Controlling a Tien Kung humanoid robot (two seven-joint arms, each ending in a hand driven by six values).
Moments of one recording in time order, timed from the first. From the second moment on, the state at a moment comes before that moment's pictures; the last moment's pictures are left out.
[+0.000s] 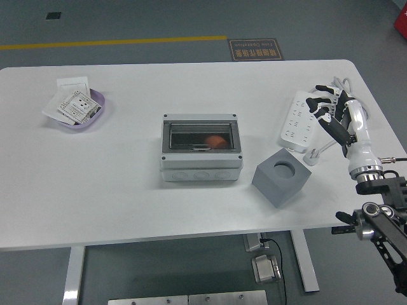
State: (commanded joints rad) left arm 0.02 0.21 -0.46 -0.18 0.51 -0.04 0.34; right arm 0.10 -0.37 1.20 1.44 -1.12 -0.40 0.26
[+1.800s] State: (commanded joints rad) left arm 0.01 0.25 -0.43 -0.18 0.50 -0.04 0.33; right arm 0.07 -0.42 1.28 1.49 -0.98 -0.39 0.24
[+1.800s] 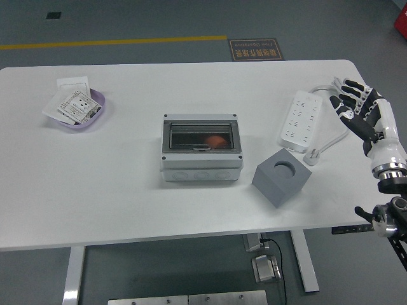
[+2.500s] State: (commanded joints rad) left arm 0.00 0.24 -0.45 -0.18 0.49 -0.04 0.33; right arm 0.06 -0.41 1.33 1.50 -1.01 -0.40 0.24
